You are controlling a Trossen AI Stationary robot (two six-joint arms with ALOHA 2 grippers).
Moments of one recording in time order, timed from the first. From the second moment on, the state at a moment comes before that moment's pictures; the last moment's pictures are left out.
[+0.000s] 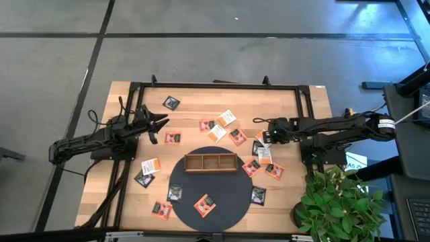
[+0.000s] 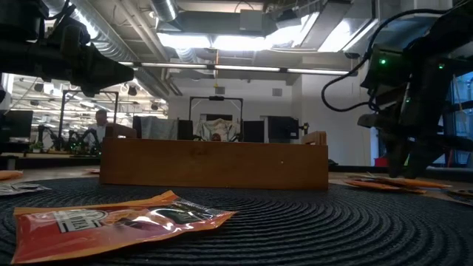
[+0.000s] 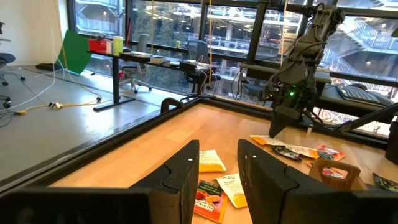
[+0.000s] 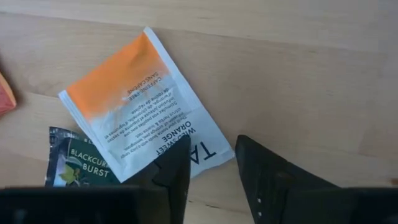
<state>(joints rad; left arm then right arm) 0.29 0.01 0.01 0.03 -0.14 -0.14 -0.22 1.16 0.39 -0.54 0.09 1.22</state>
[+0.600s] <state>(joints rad) 0.29 0.01 0.01 0.03 -0.14 -0.14 -0.21 1.16 0.39 -0.56 0.12 1.11</state>
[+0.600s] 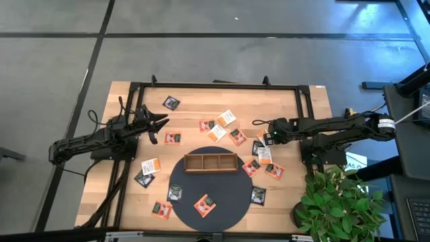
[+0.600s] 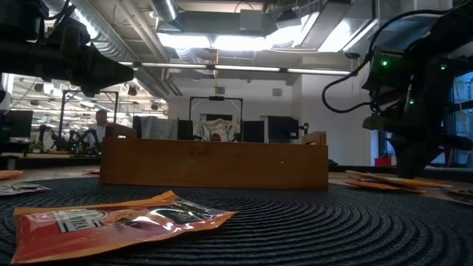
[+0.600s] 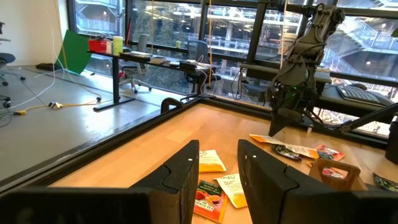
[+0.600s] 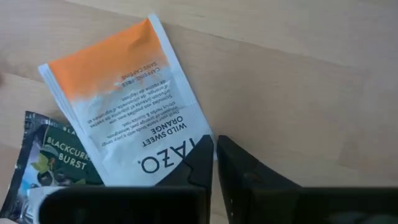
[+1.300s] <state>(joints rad) 0.24 0.57 0.22 0.18 -0.10 -0.10 -0.21 1.26 0.39 -0.25 0.20 0.94</state>
